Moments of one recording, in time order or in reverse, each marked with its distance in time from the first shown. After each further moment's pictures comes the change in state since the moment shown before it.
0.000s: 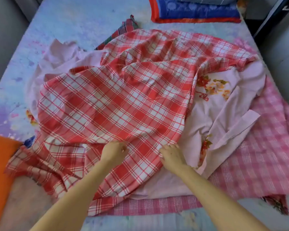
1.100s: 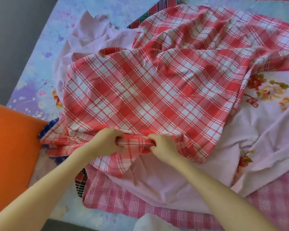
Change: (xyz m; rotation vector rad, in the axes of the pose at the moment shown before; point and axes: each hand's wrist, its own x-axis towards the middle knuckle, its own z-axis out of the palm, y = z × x) left_hand 0.015 -0.091 -0.071 -0.026 -0.166 0.051; right_hand 0.107 -0.100 -0.024 0.478 -0.117 -0.104
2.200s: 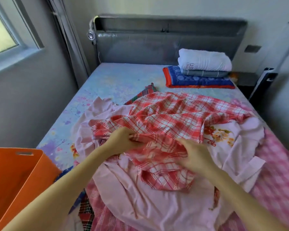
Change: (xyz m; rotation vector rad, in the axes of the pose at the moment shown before) left_hand -0.132 0.122 -0.147 -0.237 0.395 0.173; right_hand -0.176 -0.102 -0.184 -0.243 0.395 0.057
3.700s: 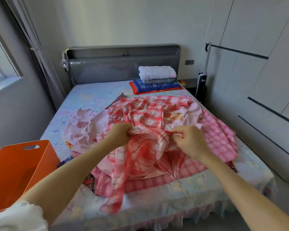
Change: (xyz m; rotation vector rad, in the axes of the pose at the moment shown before) left_hand -0.289 0.109 0.044 0.402 0.129 0.360; right_hand -0.383 -0.119 -0.078 0.179 0.464 0.109
